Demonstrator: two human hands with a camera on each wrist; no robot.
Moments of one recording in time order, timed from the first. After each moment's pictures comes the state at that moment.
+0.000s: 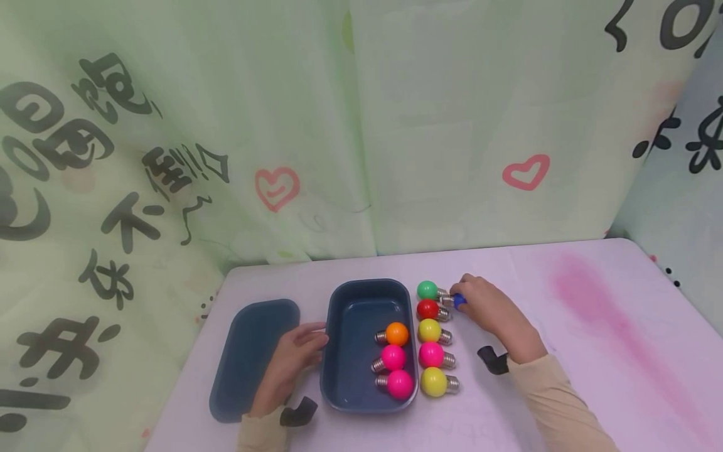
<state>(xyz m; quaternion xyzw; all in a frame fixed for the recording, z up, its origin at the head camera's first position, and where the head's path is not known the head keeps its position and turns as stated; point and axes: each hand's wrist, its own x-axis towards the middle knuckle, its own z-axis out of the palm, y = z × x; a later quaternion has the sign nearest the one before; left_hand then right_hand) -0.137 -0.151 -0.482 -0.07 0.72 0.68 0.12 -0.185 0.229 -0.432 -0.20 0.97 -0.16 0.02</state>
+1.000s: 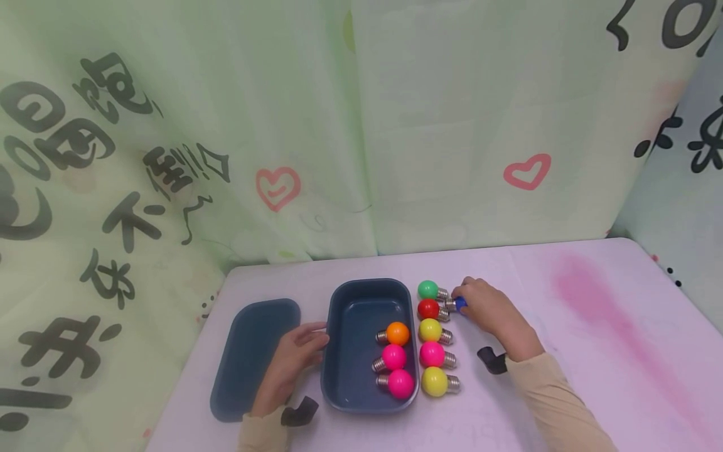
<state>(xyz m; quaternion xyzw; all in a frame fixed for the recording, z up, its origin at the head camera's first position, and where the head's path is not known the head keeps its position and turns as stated) -0.136 -0.149 -0.479 -0.07 0.72 0.68 0.12 -0.188 0.232 -0.444 -0.20 0.97 -0.14 0.02</state>
